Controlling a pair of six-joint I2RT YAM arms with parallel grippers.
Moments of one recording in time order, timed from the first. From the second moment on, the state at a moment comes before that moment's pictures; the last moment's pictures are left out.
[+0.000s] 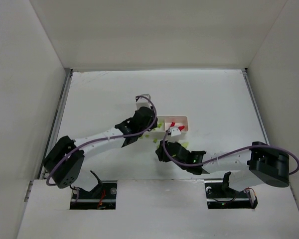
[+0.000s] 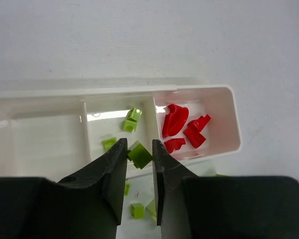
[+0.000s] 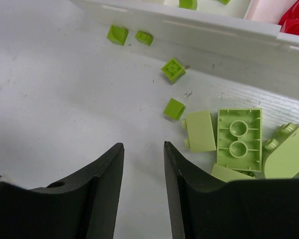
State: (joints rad) left arm -0.84 1.38 0.82 0.05 -0.37 -0.66; right arm 1.20 1.37 0.53 0.24 0.50 0.74
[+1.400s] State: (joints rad) left arm -0.81 0.85 0.37 -0.17 -0.41 -0.74; right arm 1.14 1.50 0.62 0.27 0.60 0.71
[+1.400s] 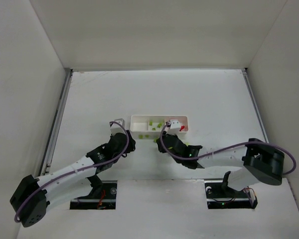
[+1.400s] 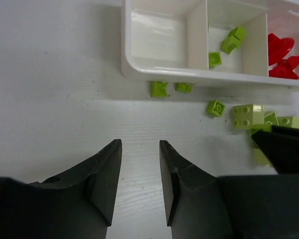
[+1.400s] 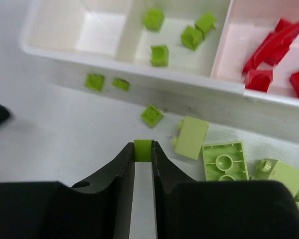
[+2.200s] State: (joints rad) left arm -1.22 1.18 0.36 0.11 -0.50 -0.84; right arm 0.95 1.61 0.85 0.27 0.56 0.57
